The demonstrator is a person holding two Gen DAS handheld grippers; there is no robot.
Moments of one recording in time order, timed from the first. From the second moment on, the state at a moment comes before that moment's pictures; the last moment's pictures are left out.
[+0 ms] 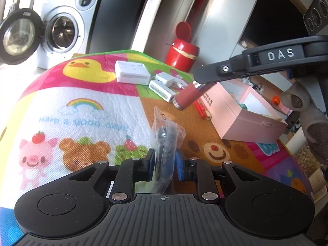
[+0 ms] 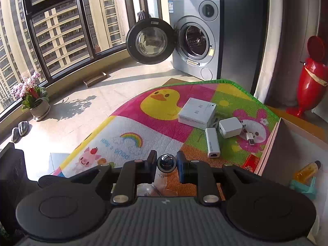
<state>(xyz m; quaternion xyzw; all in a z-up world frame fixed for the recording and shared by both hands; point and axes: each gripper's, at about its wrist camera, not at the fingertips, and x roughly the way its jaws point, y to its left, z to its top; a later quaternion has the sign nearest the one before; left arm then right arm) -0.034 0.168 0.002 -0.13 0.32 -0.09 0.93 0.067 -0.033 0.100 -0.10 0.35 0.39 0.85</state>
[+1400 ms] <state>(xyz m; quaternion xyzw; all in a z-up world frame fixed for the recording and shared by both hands) 0.038 0.059 0.069 -0.12 0.27 -0.18 0.94 0.005 -0.286 0.089 0.04 0.28 0.21 0.94</state>
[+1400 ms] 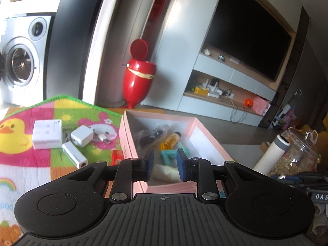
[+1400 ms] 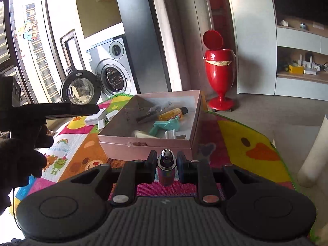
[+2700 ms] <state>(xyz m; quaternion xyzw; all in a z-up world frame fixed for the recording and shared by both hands) 0.113 0.160 0.022 -0.21 0.31 0.00 0.93 0.078 -0.154 0.078 -0.10 0.31 0.22 0.92</state>
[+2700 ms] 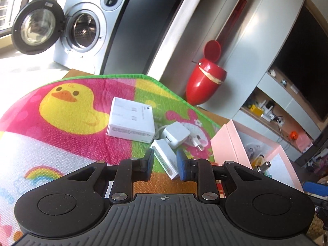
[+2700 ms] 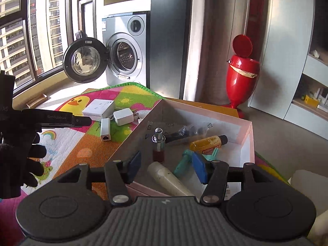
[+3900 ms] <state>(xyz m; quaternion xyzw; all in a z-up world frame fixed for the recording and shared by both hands) -0.046 0.205 -0.004 -0.17 0.31 -0.02 0.94 0.114 -0.011 0.066 -0.07 0.39 0.34 0.85</state>
